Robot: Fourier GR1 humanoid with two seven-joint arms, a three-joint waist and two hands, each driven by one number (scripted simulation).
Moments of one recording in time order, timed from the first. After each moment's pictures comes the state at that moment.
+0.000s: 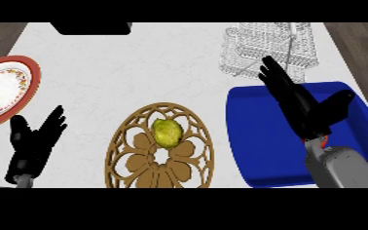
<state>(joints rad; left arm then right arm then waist) 0.02 0.56 -0.19 -1.33 0.41 0.21 0.18 -0.25 -0.40 0.29 -1.58 -0.41 -0.11 0.15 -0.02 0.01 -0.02</state>
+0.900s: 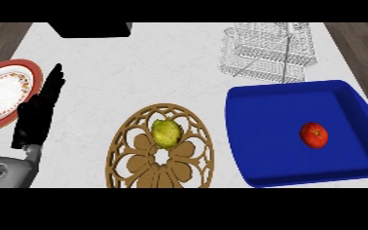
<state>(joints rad) -0.16 0.55 -0.20 -1.42 0.17 0.32 0.03 0.04 -0.76 -0.18 -1.22 -0.45 0.07 -0.12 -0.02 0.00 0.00</state>
